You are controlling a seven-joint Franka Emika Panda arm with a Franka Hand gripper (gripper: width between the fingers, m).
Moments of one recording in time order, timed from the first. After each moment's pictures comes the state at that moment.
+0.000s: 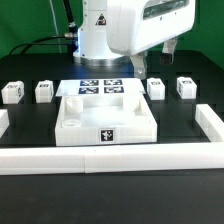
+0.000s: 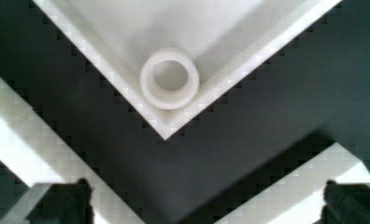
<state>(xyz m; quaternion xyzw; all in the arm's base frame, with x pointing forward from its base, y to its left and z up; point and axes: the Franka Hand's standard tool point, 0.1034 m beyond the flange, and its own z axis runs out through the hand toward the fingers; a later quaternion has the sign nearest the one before) 0.565 0.056 0.112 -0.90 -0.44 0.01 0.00</state>
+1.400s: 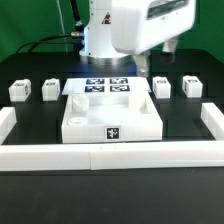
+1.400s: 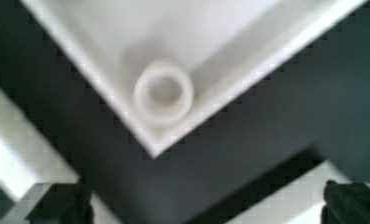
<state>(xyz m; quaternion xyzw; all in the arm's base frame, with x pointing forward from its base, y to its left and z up) 0.522 0.042 0.103 -0.87 -0.49 0.01 0.00</state>
